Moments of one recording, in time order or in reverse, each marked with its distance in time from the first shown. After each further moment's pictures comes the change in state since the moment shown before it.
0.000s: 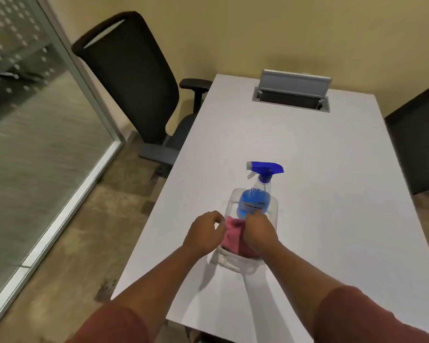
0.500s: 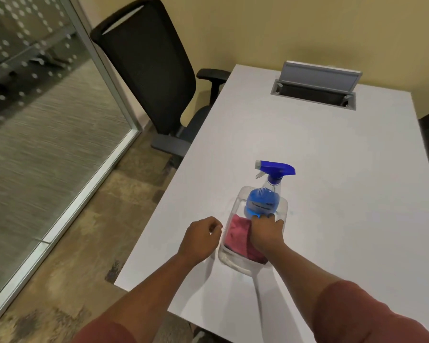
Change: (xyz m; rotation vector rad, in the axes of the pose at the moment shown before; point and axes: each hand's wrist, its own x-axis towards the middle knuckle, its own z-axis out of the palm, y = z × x) left_hand -0.016 -0.012 0.006 -0.112 0.088 -0.177; right_hand 0.014 0.010 0.003 -0.459 -0.059 -0.125
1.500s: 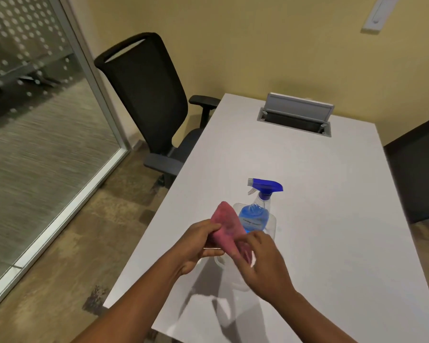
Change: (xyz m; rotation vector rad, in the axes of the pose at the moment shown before) left_hand -0.019 0.055 -0.048 -0.844 -0.325 -0.277; right_hand -0.124 -0.009 -0.071 0.738 0.506 -0.290
